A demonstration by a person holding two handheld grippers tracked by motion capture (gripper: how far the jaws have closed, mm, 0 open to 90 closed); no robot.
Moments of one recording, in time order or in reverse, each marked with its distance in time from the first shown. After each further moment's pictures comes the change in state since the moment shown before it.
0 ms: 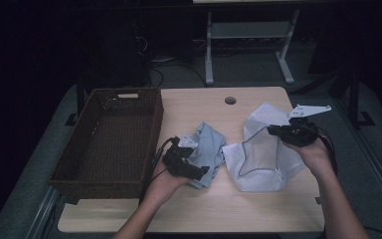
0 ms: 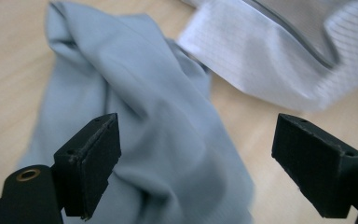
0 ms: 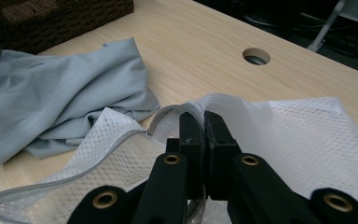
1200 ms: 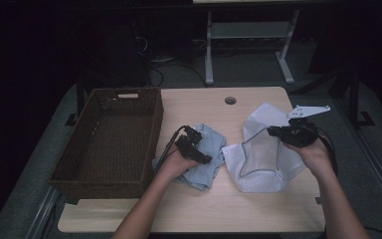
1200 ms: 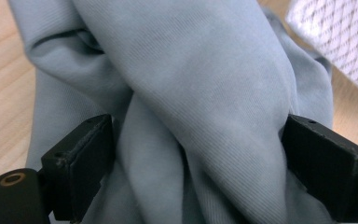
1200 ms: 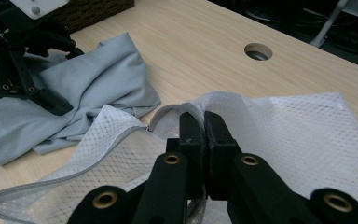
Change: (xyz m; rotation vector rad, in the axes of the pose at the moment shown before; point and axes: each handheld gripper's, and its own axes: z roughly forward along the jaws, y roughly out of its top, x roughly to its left) left arm 0.055 0.007 0.093 0.184 -0.079 0.009; right arm 0.000 -0.001 0.001 0.018 0.001 -0.002
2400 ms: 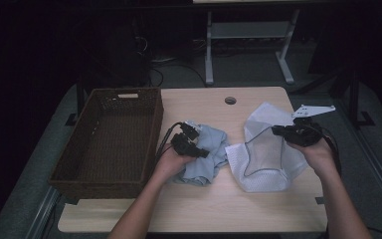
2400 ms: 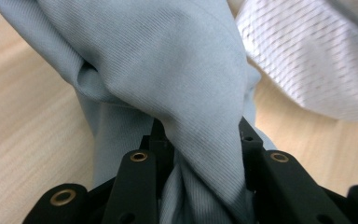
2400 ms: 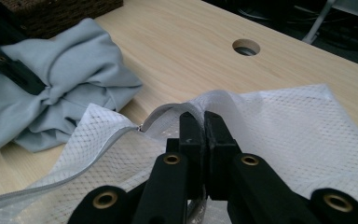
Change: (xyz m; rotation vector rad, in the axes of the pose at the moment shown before) left arm -0.006 0.007 -0.041 -0.074 -0.132 -0.038; right arm -0.011 -0.006 -0.005 -0.005 -0.023 0.023
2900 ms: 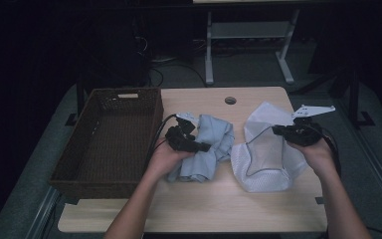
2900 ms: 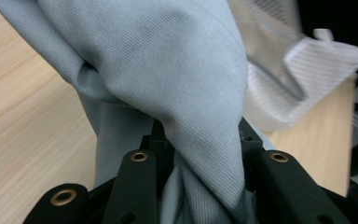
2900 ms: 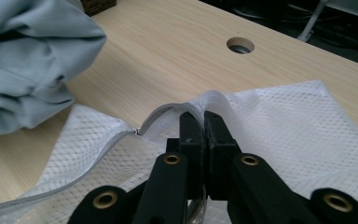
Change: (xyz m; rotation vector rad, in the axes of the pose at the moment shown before) left arm -0.025 0.014 -0.048 -0.109 -0.076 0.080; right arm -0.002 -0.002 0.004 0.003 -0.017 0.010
